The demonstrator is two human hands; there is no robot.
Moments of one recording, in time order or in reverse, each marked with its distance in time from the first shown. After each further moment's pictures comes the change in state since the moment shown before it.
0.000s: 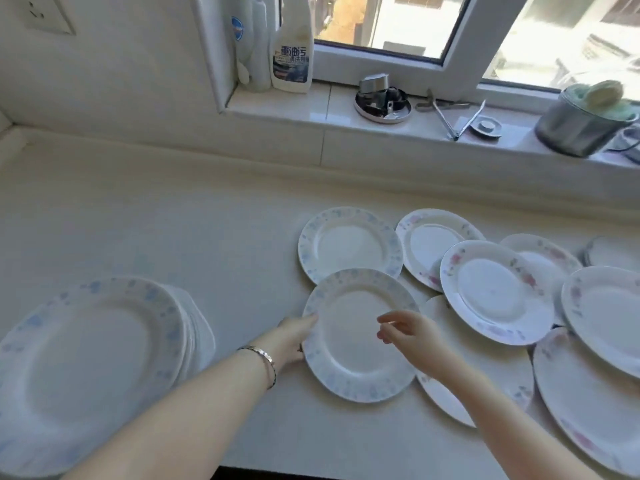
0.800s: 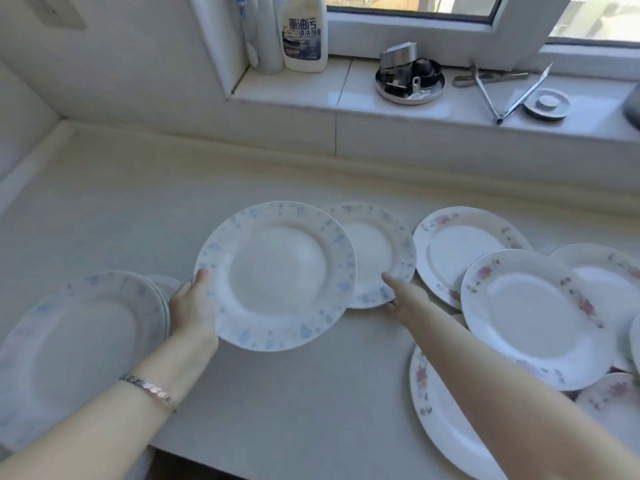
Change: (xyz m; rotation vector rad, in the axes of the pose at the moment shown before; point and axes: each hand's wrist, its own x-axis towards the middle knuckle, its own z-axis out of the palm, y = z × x) left_hand -0.048 0.052 -0.045 -0.458 0.808 0.474; right_hand 0.153 0.026 -0.004 0.996 0.058 0.561
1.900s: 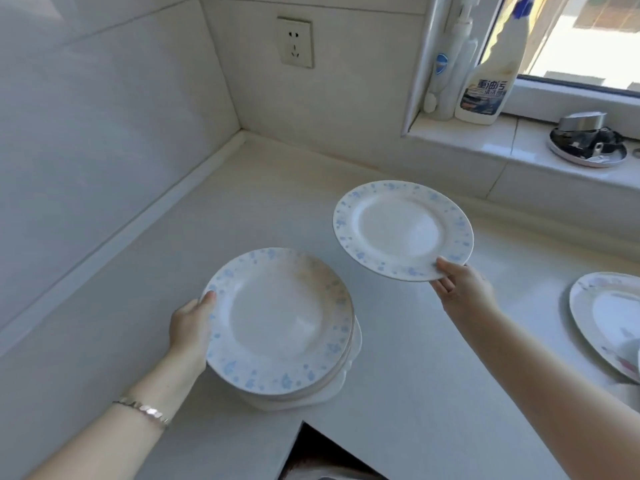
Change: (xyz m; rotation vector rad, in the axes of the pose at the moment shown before) left_hand 0.107 0.025 -0.259 0.064 0.129 0.050; right_hand -0.146 0.043 0.177 0.282 -0.351 -0.234
